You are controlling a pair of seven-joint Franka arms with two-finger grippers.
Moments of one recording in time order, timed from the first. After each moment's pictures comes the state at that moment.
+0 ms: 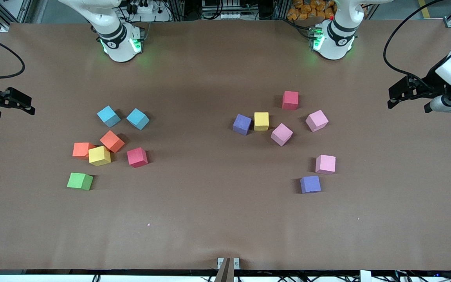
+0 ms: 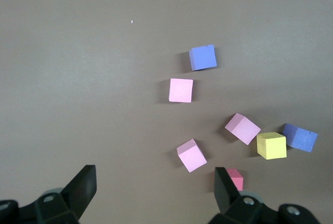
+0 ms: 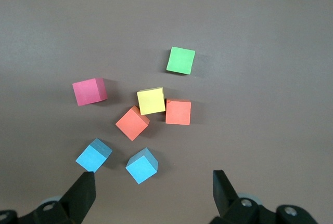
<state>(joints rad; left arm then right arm) -0.05 0.03 -0.06 -1.51 -0.03 1.60 0.00 -0.13 -0.01 0.04 -1.67 0.00 1.66 -0.19</state>
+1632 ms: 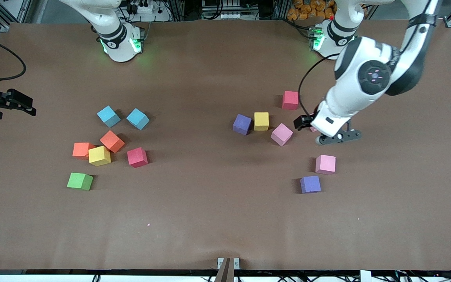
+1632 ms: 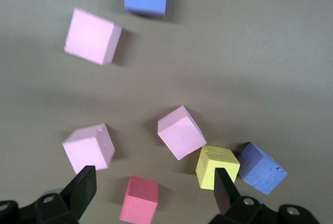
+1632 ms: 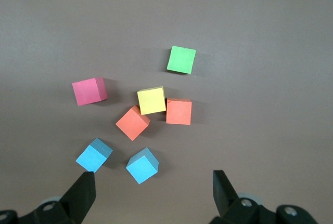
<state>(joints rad) -0.11 0.16 -0.32 -1.93 -0.06 2.02 -0.64 -0.14 0.00 0.05 -1.67 0.00 1.66 -0.19</state>
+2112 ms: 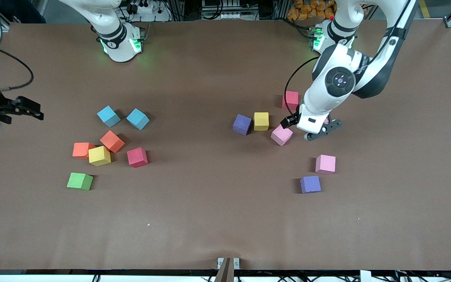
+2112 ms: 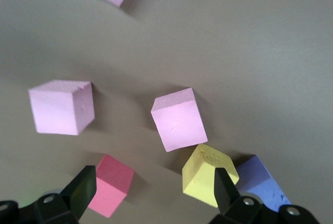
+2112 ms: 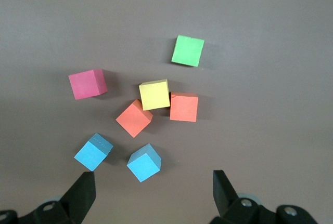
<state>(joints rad) -0.16 0.22 -0.35 -2.05 -0.04 2.13 -0.99 -0.14 0.09 0.06 -1.67 0.00 1.67 -0.20</state>
